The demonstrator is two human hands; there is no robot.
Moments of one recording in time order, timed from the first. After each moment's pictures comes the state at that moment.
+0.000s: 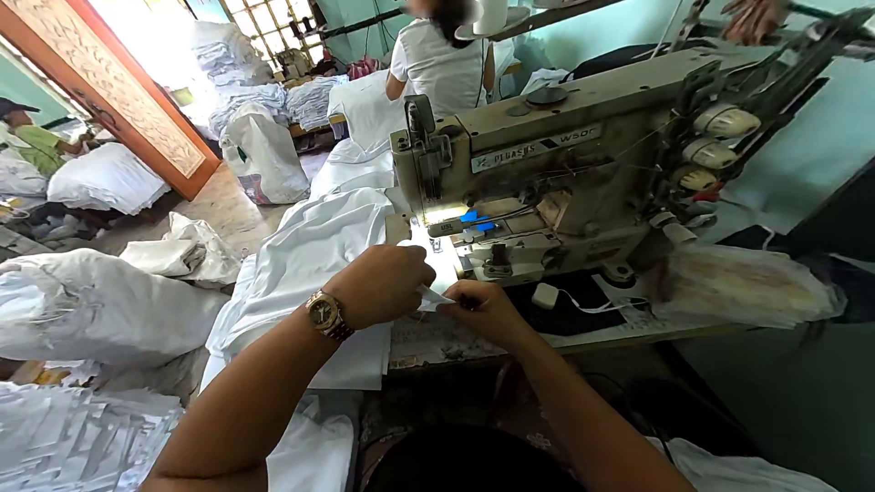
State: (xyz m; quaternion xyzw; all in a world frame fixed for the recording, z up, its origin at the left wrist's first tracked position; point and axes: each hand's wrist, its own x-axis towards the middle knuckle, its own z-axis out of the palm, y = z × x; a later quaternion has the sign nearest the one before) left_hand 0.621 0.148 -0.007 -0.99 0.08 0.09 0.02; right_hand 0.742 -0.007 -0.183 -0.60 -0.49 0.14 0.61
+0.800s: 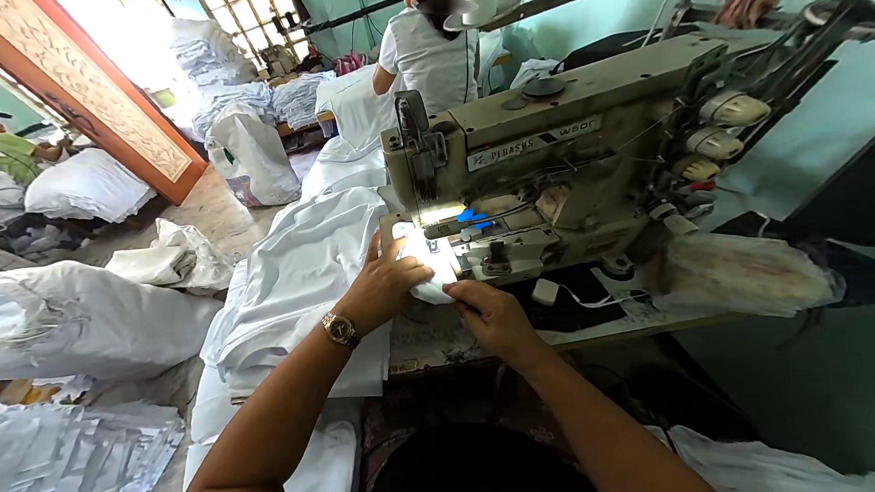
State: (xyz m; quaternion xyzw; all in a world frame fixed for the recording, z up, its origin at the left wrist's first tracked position) left_hand 0.637 0.196 -0.108 -0.98 0.11 -0.13 0.02; right_hand 0.731 -0.015 -0.191 -0.69 -0.51 -0.08 0.50
